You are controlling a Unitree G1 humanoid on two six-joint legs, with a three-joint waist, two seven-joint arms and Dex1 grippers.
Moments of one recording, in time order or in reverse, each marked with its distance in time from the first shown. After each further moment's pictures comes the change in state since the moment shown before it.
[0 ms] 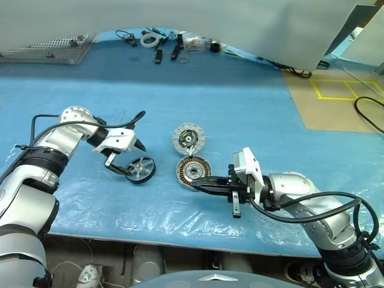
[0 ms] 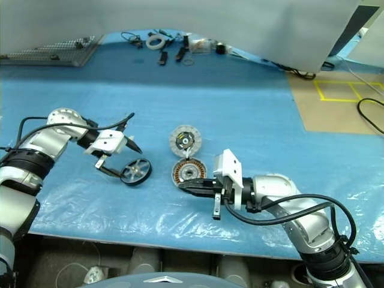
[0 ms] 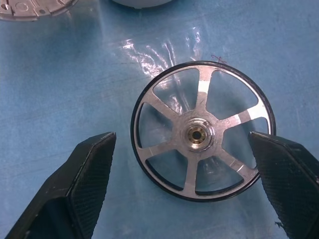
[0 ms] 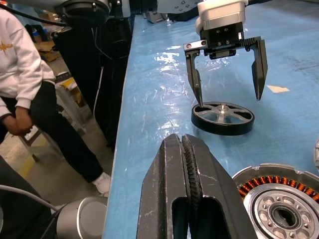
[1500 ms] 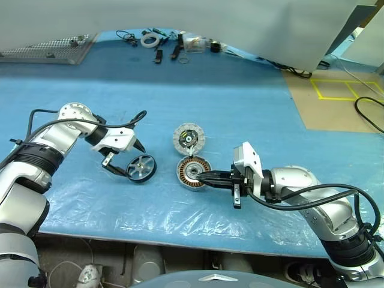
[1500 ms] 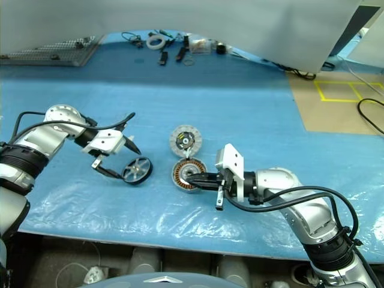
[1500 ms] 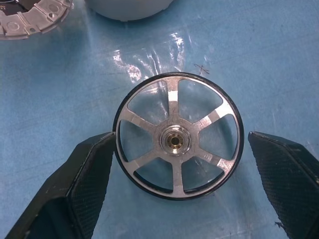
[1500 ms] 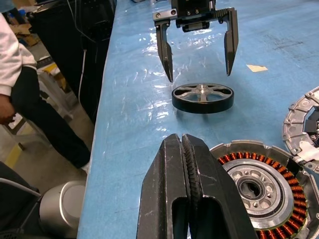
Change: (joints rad) left arm -0.016 0.072 -0.111 -0.088 -0.107 0.058 0.000; right arm -0.049 -0.050 0.007 0.053 -0.012 0.030 -0.021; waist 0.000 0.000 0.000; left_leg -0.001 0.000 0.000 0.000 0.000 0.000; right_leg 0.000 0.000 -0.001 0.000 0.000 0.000
